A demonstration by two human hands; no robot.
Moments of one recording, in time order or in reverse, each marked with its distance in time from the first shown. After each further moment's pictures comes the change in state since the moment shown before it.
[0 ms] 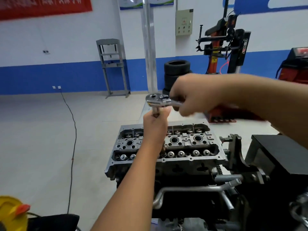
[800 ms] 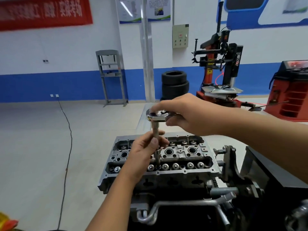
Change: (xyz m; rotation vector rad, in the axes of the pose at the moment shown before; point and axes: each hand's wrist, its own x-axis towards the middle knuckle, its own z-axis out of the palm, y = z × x) left_hand -0.025 -0.013 -0.045 0.055 -0.325 0.088; right_hand -0.010 0.017 0.030 0.265 0.247 -0.222
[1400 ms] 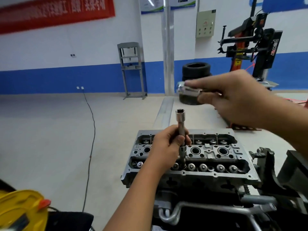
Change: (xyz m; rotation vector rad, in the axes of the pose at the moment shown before) left_hand 0.013 -0.007 -0.011 0.260 0.073 0.019; right_hand 0.014 0.015 0.001 0.085 0.381 -0.021
